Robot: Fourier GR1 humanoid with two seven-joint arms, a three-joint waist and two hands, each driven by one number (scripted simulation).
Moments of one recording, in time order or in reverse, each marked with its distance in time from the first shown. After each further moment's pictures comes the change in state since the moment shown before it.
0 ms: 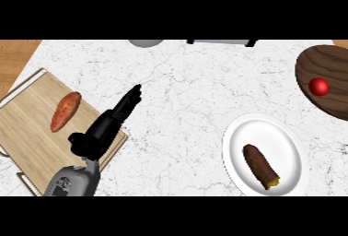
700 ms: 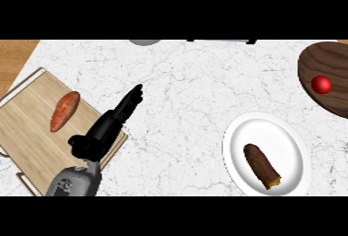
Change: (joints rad) left arm 0.004 -0.011 -0.007 -0.014 -0.006 0.006 -0.007; right arm 0.085 -0.195 -0.160 0.076 -0.152 0.154 0.031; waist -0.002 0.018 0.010
